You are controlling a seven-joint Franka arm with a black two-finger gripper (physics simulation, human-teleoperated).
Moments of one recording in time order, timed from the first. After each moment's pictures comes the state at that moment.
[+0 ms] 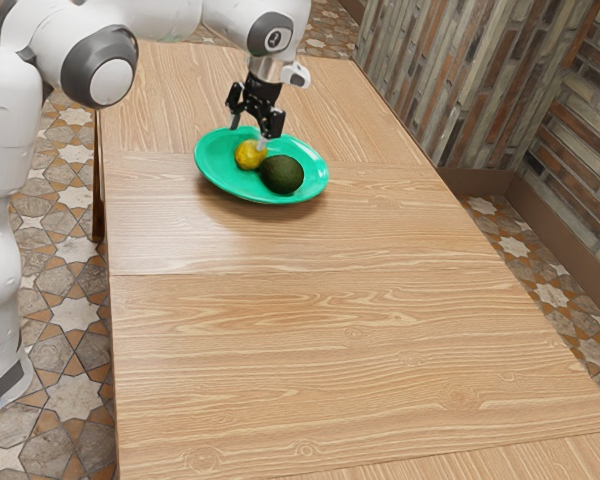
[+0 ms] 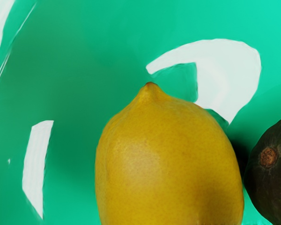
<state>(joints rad) 0.27 0.23 0.34 -1.62 -0.03 1.72 0.07</state>
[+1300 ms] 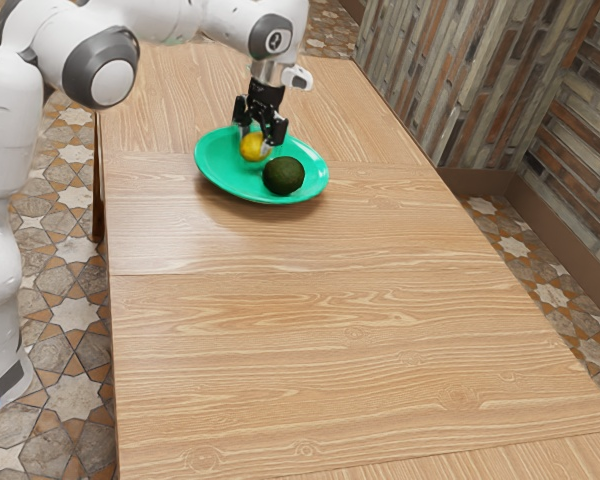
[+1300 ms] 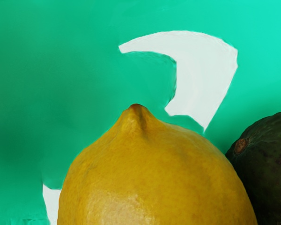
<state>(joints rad) 0.28 0.22 0.34 -1.63 -0.12 1.73 0.13</state>
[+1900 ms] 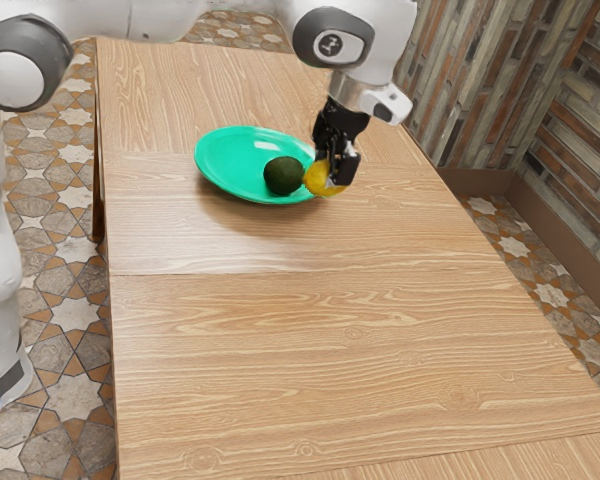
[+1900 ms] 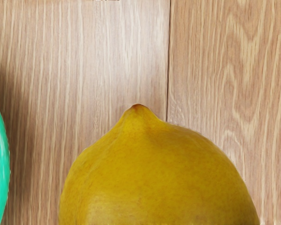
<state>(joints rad) 0.27 0.00 -0.30 -1.61 0.07 1.56 -0.05</state>
